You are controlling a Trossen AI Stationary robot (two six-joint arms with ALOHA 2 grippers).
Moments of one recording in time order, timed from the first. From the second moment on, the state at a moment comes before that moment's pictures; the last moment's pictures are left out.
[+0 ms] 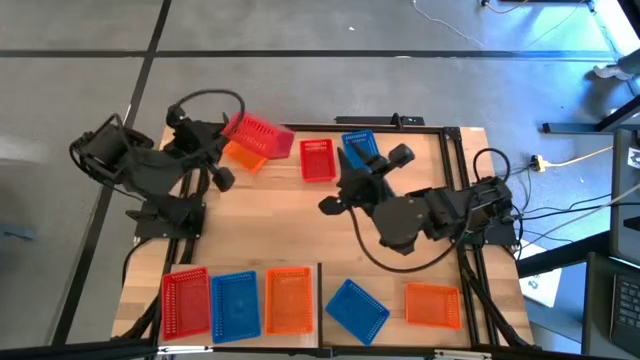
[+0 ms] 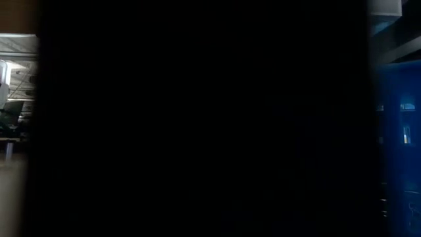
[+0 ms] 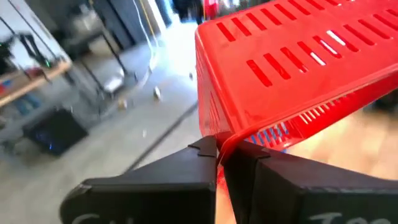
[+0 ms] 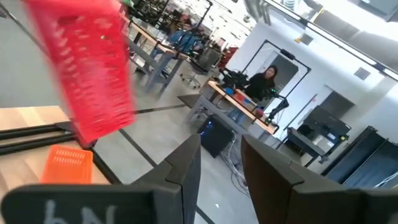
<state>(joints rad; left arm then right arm) -0.47 1.28 1.98 -1.33 -1.19 -0.37 0.43 1.91 2.34 -0.59 1.50 -0.37</state>
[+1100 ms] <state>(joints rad) -0.61 0.88 1.69 -1.57 -0.16 -1.34 0.41 1.90 2.34 -0.63 1.48 -0.09</state>
